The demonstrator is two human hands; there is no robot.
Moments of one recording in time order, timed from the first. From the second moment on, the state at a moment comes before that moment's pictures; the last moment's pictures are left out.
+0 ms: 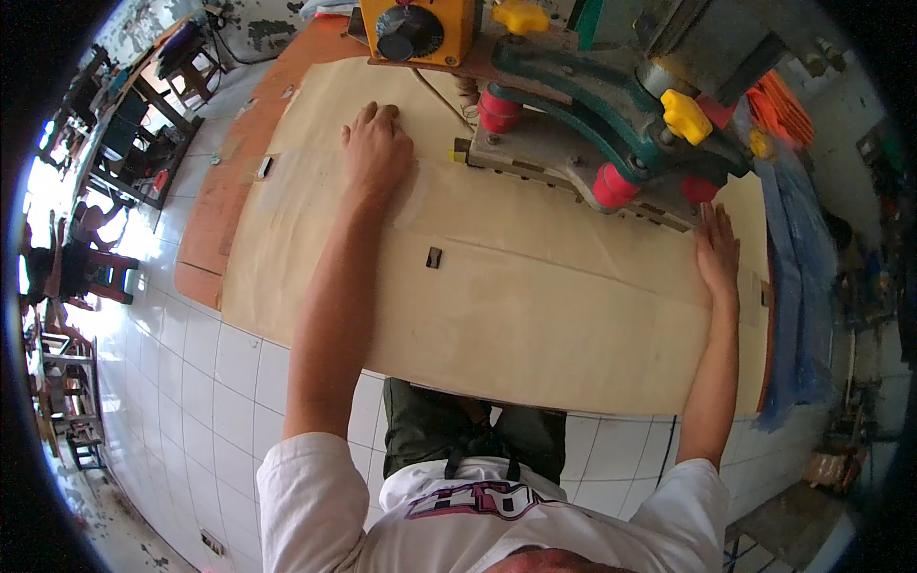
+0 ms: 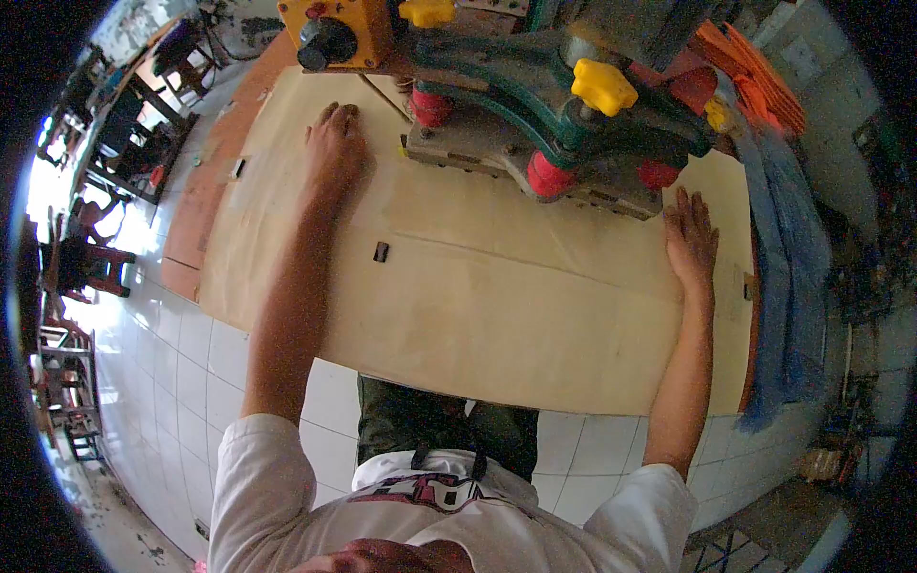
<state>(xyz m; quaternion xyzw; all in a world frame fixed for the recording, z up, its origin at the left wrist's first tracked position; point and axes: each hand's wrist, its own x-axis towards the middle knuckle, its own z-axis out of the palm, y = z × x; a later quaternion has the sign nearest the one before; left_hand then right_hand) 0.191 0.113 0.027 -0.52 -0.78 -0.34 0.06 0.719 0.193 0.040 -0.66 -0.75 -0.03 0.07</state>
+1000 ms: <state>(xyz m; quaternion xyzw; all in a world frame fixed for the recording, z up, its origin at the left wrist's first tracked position) 0.165 0.129 0.006 -0.56 -0.77 -0.31 0.05 0.717 0.192 0.044 -0.67 -0.74 -0.03 0.08</state>
